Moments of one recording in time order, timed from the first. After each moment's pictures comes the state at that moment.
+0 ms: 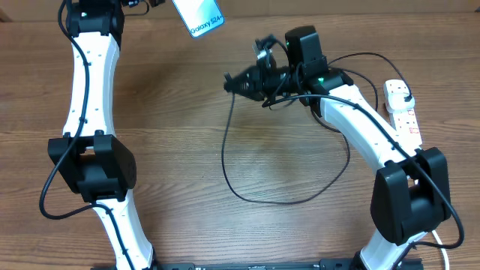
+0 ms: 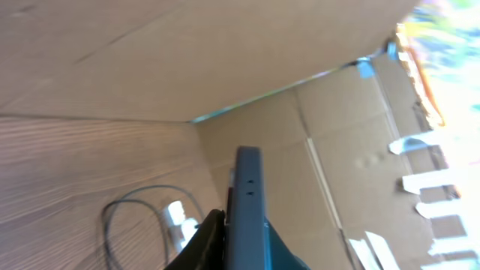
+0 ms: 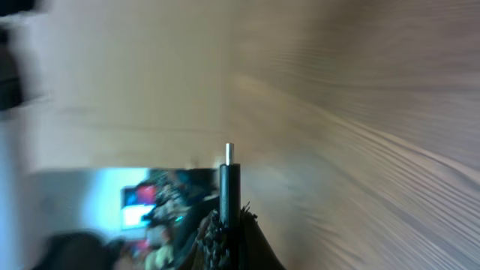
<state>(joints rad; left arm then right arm) 0.05 2.18 2.23 -0.10 1.16 -1.09 0.38 1.88 1.47 -0.19 -1.03 0.82</state>
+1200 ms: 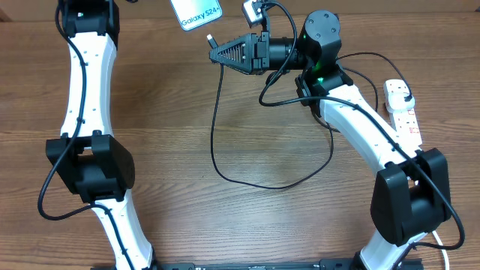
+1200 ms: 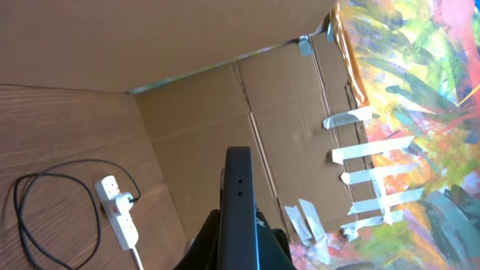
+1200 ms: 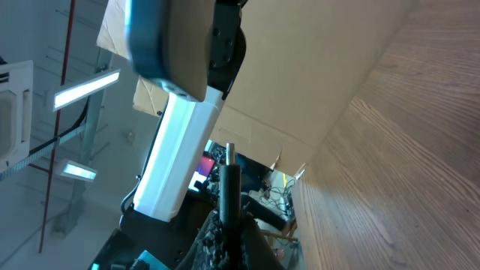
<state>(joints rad) 0.07 2.18 2.23 0.26 1.32 -1.54 0.38 1.87 1.47 0.58 -1.20 1.27</state>
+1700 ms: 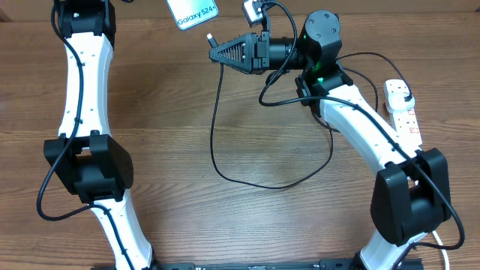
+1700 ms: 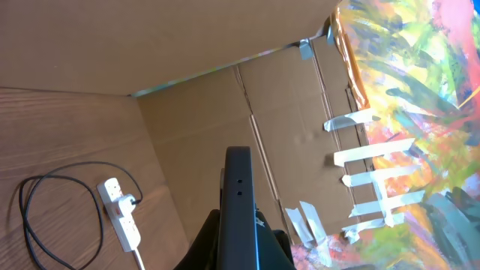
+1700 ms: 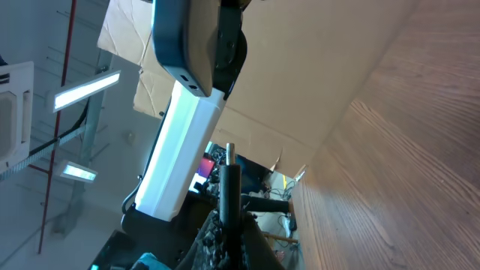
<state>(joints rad) 0.08 2.18 2.23 0.26 1.32 -1.54 0.38 1.87 1.47 0.59 -1.19 1.27</state>
